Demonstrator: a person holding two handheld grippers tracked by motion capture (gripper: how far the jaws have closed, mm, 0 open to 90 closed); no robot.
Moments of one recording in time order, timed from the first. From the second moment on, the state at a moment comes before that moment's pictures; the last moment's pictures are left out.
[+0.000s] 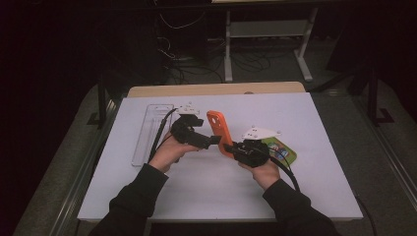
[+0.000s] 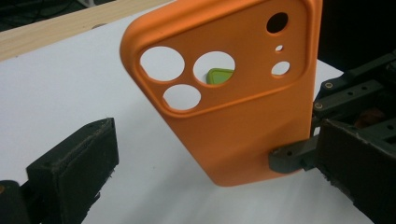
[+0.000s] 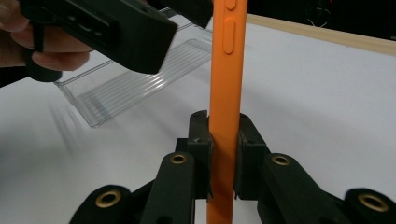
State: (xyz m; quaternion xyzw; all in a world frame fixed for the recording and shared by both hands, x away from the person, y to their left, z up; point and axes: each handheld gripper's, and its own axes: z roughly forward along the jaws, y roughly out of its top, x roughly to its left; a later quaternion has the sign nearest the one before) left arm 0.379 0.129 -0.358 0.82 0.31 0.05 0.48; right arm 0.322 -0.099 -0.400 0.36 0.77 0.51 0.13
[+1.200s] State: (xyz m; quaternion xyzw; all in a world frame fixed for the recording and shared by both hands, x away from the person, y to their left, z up) left arm 0.390 0.118 -0.358 0.78 0.32 0.04 0.53; right arm 0.322 -0.085 -0.406 0.34 0.78 0.51 0.12
